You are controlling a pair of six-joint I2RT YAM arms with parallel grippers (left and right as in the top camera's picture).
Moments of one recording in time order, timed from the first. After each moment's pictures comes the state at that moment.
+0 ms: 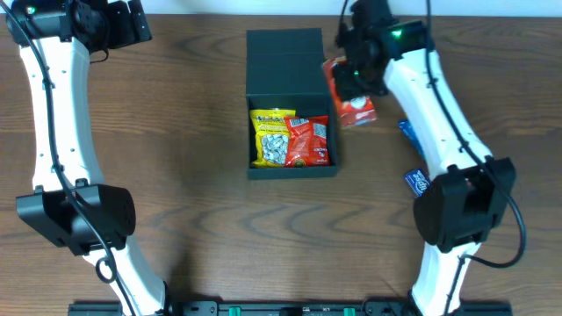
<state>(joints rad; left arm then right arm) 0.16 2.02 2.26 -1.18 0.15 -0.11 0.30 2.07 1.99 -1.19 -0.04 0.05</state>
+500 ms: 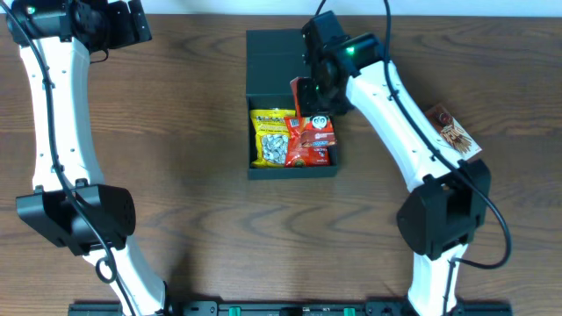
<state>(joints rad) 0.16 2.02 2.26 -1.18 0.15 -0.11 0.46 2.08 1.96 -1.22 -0.08 0.39</state>
